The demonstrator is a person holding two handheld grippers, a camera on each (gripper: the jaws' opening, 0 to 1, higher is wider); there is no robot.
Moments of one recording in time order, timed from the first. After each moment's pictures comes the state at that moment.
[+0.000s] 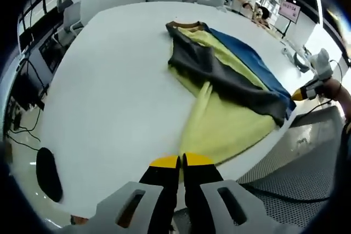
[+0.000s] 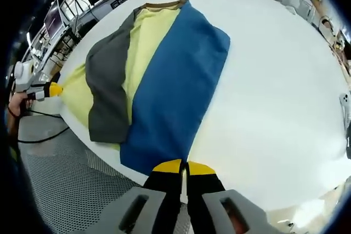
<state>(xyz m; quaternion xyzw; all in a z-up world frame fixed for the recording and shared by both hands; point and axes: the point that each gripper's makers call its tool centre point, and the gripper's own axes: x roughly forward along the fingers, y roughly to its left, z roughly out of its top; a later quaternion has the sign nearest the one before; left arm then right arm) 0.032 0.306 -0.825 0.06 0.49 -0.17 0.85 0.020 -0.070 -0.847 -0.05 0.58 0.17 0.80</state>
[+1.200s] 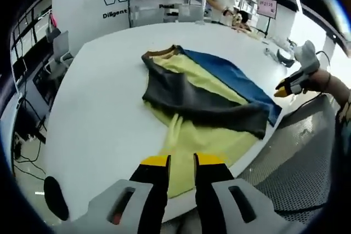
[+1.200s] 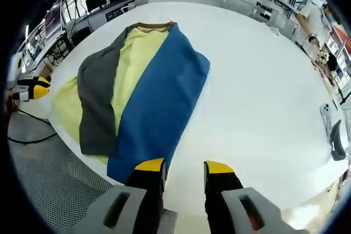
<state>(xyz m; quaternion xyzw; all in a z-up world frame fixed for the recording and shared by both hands) 0.042 0.249 -0.782 0.08 0.39 -0.25 0.88 0.039 -0.087 -0.824 -0.09 0.50 0.12 0.85</state>
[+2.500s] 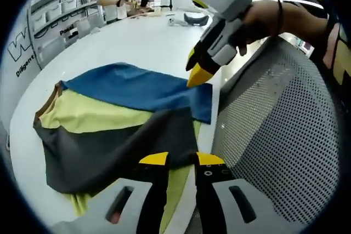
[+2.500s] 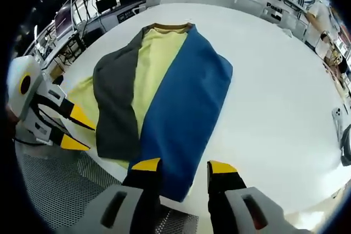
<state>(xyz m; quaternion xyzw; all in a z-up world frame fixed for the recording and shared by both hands) 0.004 0.078 -0.823 0.23 0.35 -0.53 0.73 0.034 -0.054 -0.827 -0.07 0.50 0.17 0.85</state>
